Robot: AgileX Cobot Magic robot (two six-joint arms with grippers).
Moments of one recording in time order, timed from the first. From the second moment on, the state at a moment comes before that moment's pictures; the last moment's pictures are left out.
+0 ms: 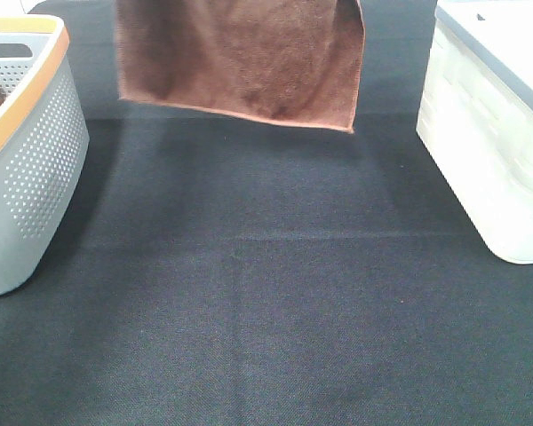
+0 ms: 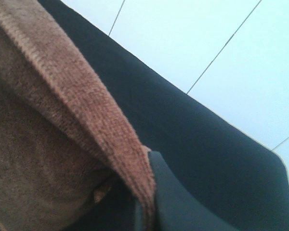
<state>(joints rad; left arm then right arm) -0.34 1.93 -1.82 0.61 0.20 -0.52 0.35 1.78 -1.44 -0.67 -0.02 0.23</state>
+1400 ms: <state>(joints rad) -0.50 2.03 -1.51 -0.05 1.20 -0.10 0.31 1.89 -1.30 0.31 1.17 -0.19</state>
